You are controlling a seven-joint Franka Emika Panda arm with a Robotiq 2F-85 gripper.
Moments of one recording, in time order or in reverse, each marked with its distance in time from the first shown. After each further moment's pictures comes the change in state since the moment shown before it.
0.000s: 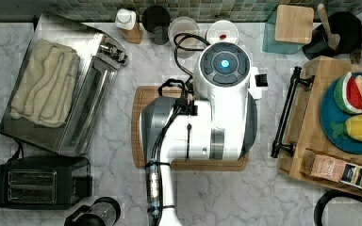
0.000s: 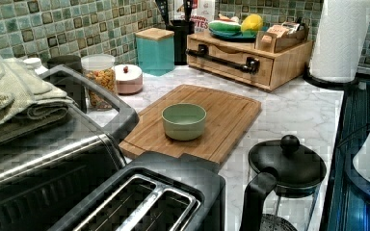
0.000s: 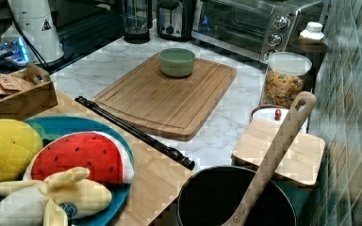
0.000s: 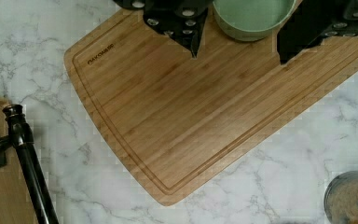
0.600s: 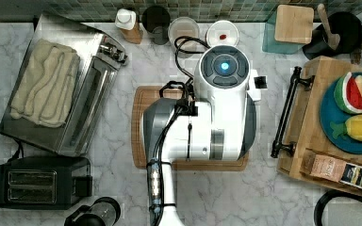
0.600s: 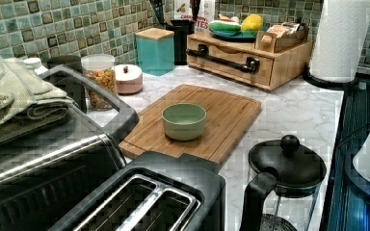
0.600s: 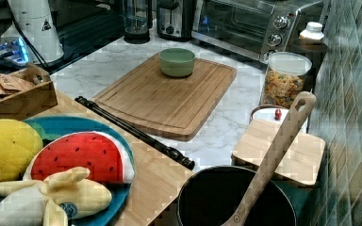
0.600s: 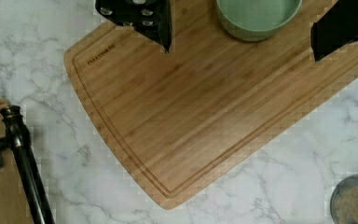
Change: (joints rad) arm -0.002 0.001 0.000 -0.032 -0.001 0.032 -0.004
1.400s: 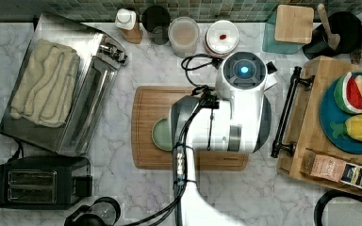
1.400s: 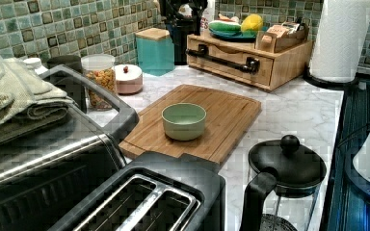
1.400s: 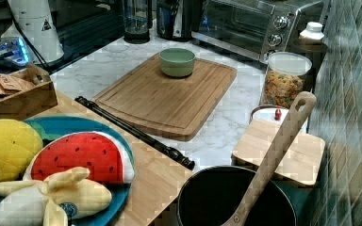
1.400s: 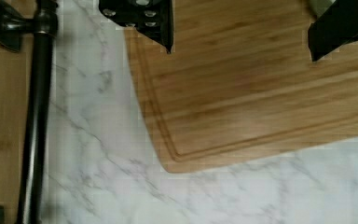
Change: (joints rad) arm -0.055 0.089 -0.038 -0.044 -0.065 0.112 -0.465
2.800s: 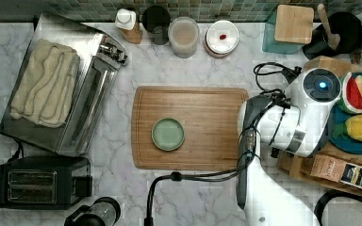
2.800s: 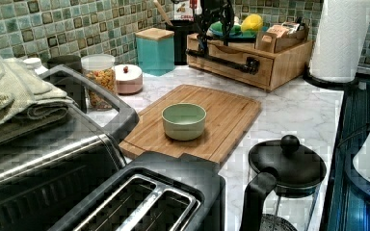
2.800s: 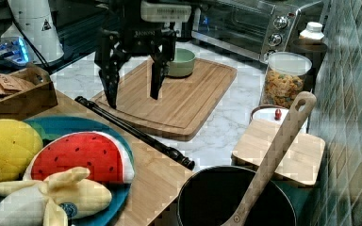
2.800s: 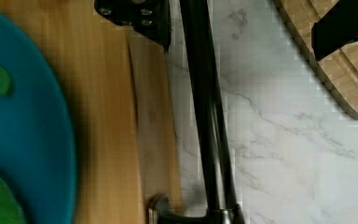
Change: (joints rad) arm -0.161 0.177 -0.120 0.010 -0.044 0.237 -0.071
